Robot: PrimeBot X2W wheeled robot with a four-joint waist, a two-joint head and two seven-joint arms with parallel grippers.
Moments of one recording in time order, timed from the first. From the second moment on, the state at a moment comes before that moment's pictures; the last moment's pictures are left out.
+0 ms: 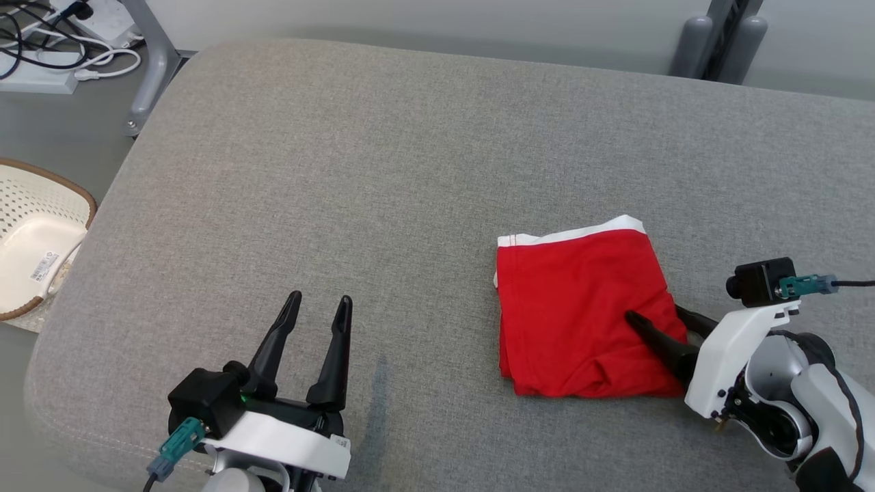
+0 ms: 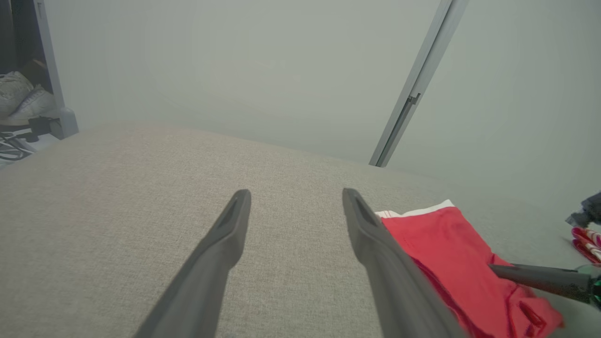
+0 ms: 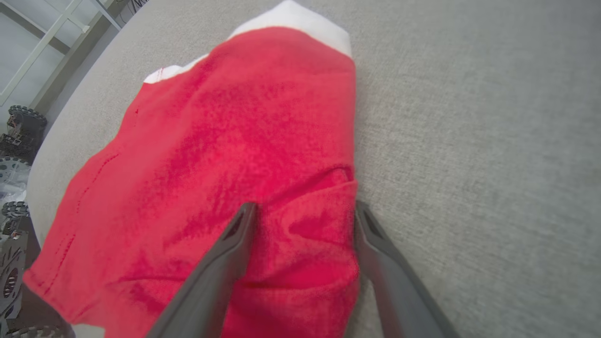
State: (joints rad) left arm -0.09 0.05 -0.23 0.17 -0.40 -0.10 -0.26; right arm -0.46 -0.44 0.60 0.46 0.91 0.13 0.21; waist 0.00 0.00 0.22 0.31
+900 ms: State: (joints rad) left arm -0.09 0.05 -0.24 0.14 -0.40 -0.10 -0.26; right arm -0.62 -0.52 0.91 0.56 0.98 0.13 0.06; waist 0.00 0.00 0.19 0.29
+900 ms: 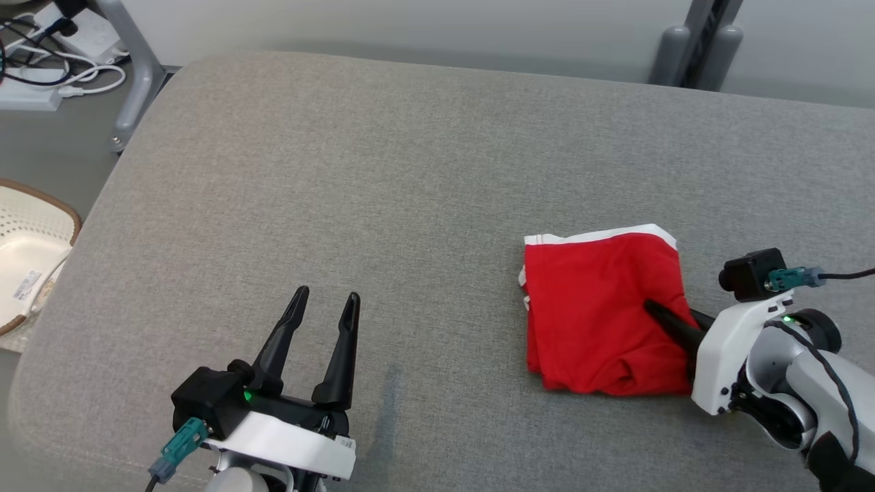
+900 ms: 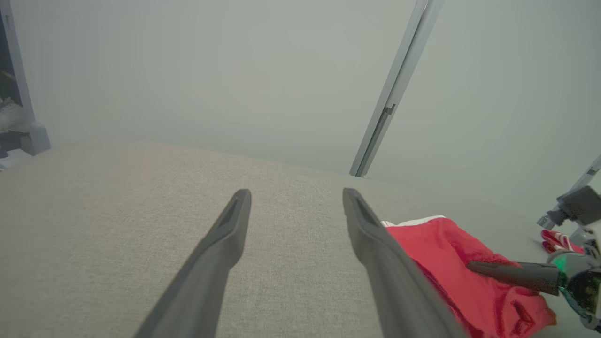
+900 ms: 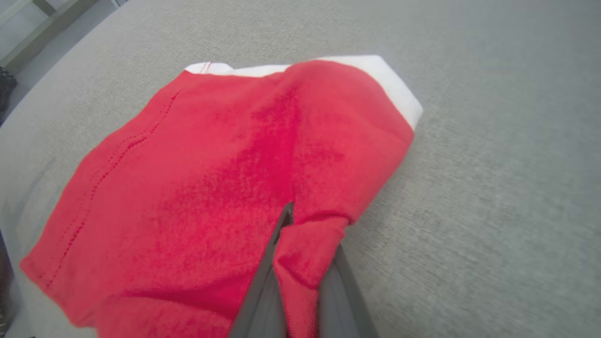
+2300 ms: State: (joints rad) left arm -0.30 0.05 -0.40 0.13 -0.37 -0.13 -0.26; right arm -0.71 -1.20 0.80 0.39 0.60 0.13 0.10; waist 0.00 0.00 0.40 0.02
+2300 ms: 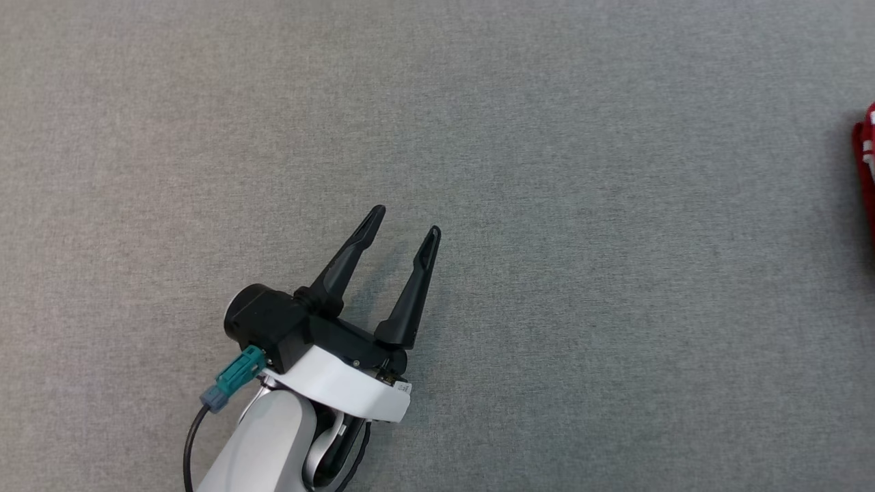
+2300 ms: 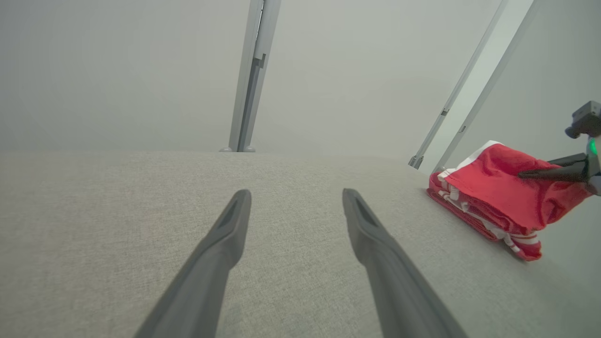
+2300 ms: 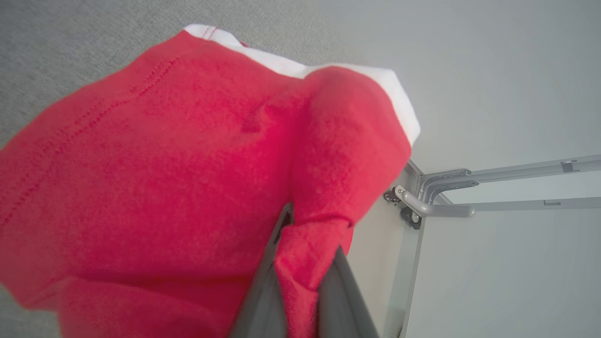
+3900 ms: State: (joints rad) left arm -0.19 0.05 -0.27 0.14 -0.45 -0.12 -0.26; right arm -0.75 -0.90 0.52 0.69 0.36 0.13 -0.09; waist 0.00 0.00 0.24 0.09
